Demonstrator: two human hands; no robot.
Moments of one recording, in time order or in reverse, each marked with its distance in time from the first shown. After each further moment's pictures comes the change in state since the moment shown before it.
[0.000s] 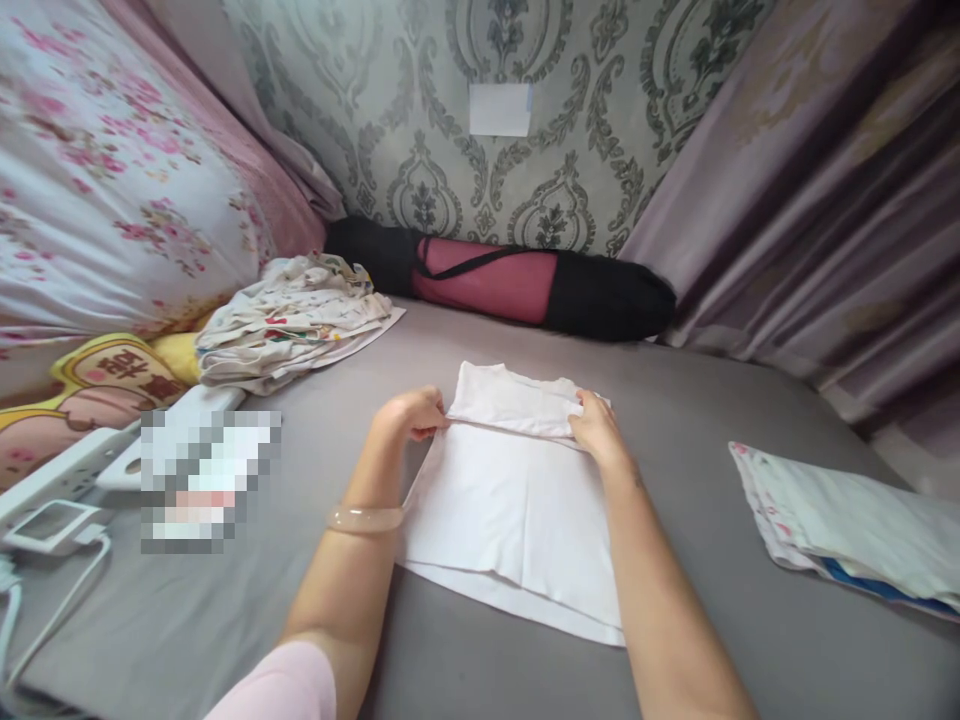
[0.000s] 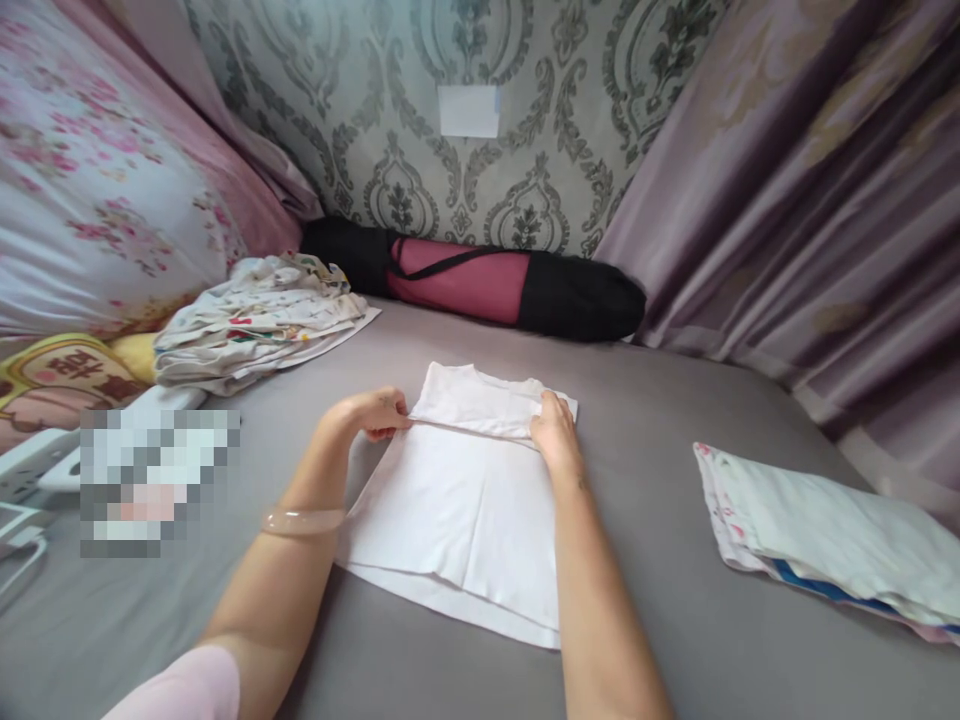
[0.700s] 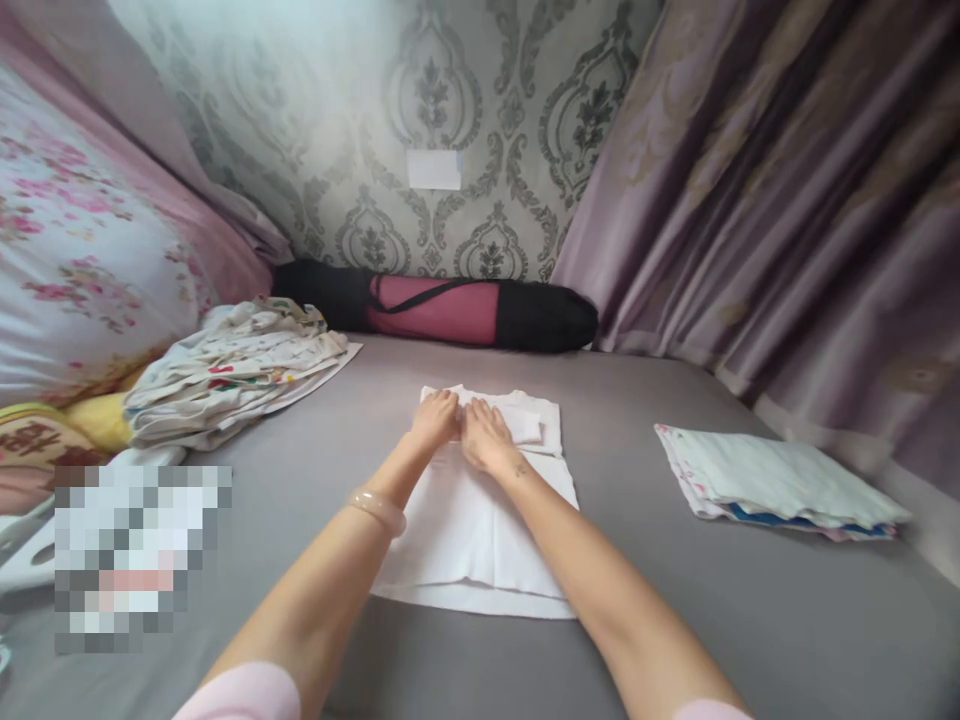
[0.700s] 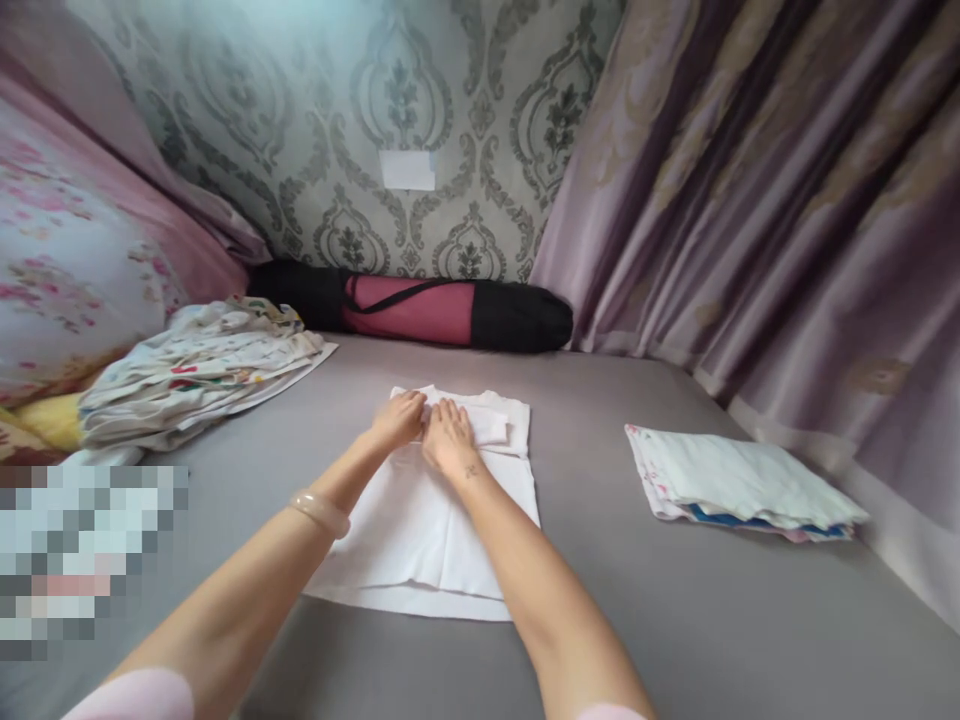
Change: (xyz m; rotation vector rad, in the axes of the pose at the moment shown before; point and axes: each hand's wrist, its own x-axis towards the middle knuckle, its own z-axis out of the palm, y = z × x) left_hand 0.029 0.059 0.035 0.415 0.539 0.433; right_hand -0.033 -0.095 0.022 -0.139 -0.195 -0.297
